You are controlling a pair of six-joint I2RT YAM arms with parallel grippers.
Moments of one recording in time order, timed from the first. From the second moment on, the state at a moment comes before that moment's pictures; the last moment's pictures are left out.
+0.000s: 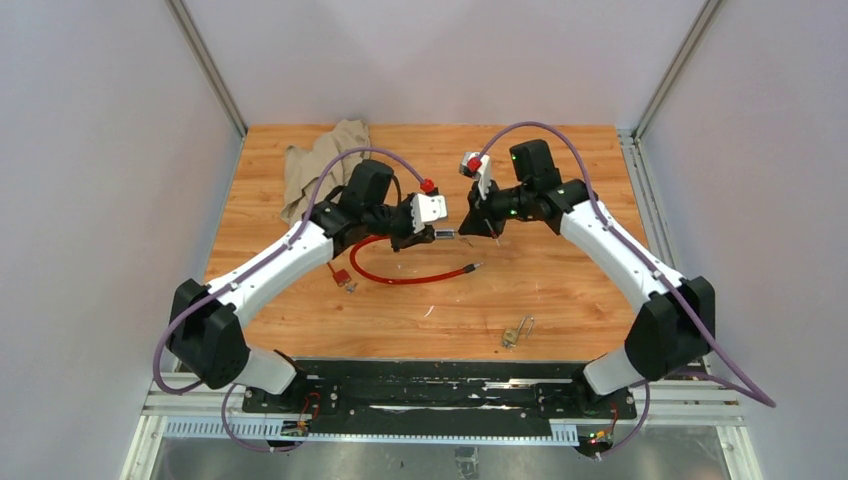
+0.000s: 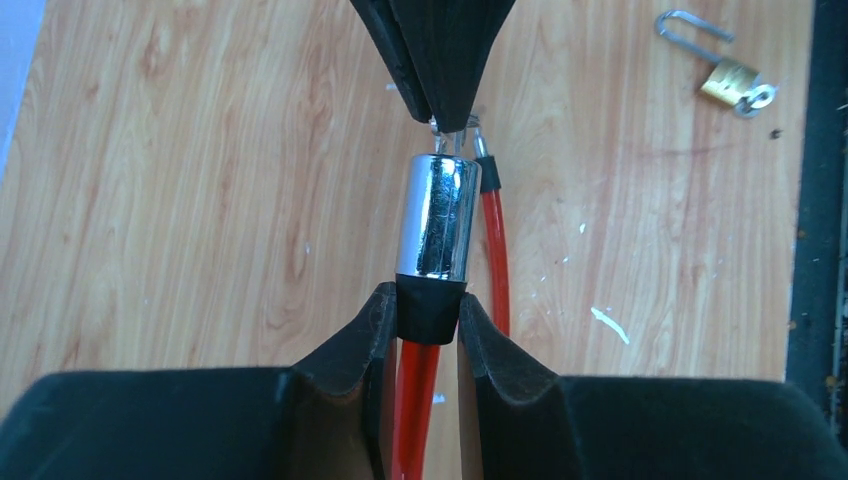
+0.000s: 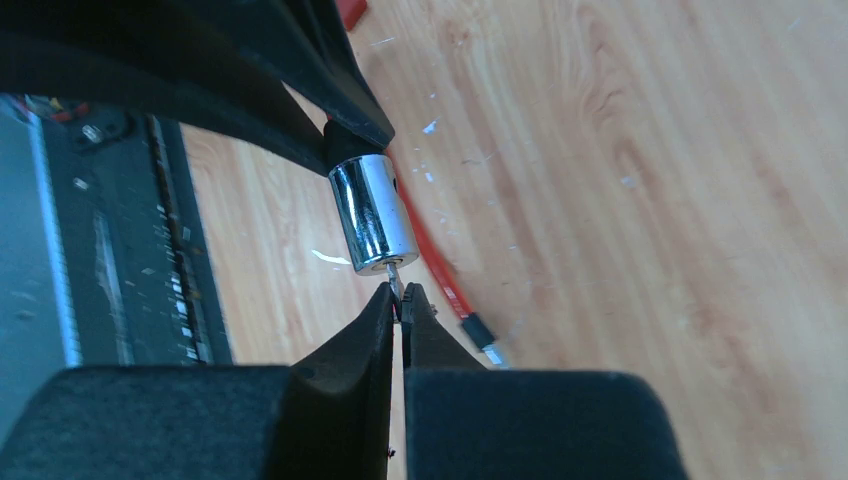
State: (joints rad) left arm -0.61 1.42 1.19 -0.41 0.61 0.65; right arm 0.46 1.45 1.29 -0.59 -0.76 -0.45
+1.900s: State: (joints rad) left arm -0.65 1.41 1.10 -0.19 0.40 0.64; right arm 0.33 1.77 1.35 -0.31 -1.11 0.30
